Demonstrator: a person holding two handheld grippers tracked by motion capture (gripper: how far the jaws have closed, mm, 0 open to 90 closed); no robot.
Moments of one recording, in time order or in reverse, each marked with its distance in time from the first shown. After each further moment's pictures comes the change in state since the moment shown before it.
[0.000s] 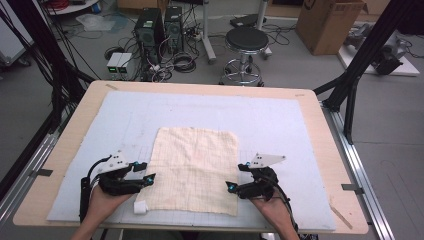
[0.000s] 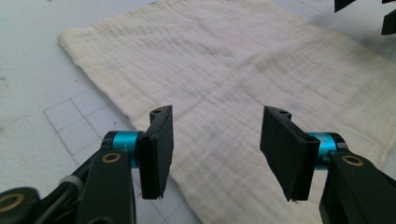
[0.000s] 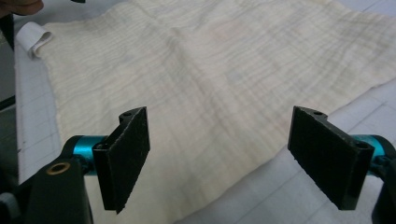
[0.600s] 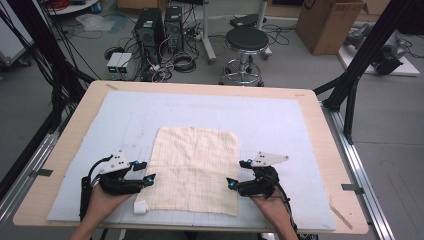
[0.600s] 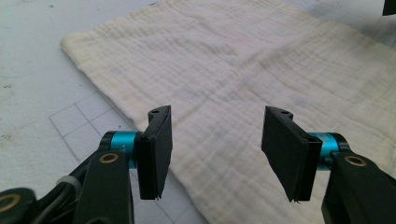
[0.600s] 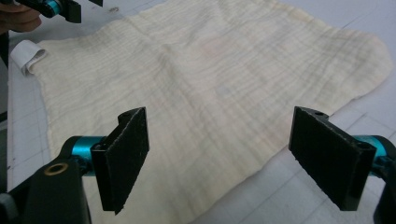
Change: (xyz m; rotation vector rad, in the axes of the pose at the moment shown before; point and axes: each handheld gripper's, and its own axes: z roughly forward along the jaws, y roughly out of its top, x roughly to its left) left arm -0.002 -0.001 0.000 0.011 -0.002 0.040; right arm -0.002 -0.001 -0.001 -0.057 -0.015 0.015
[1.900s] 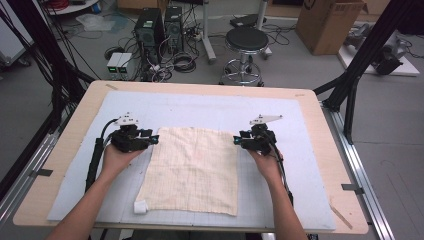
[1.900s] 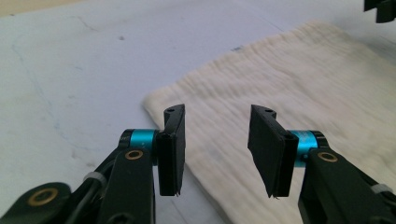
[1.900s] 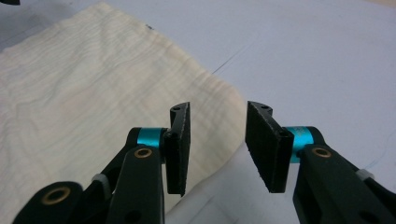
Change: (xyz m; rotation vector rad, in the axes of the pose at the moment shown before) left arm 0.088 0.064 0.060 0.035 0.096 -0.114; right arm -0.093 0.062 0.040 0.076 -0.166 0.071
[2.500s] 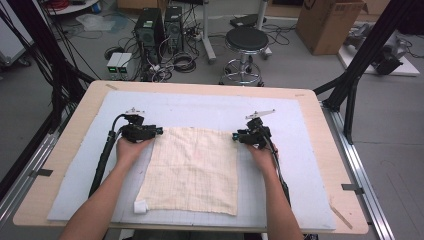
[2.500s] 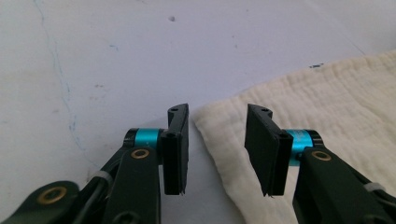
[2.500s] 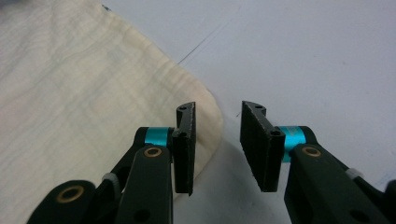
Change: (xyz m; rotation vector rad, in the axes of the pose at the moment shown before) left arm 0.021 -0.006 0.049 0.053 0.089 -0.188; right arm -0.022 0.001 0.034 0.091 -0.007 0.051
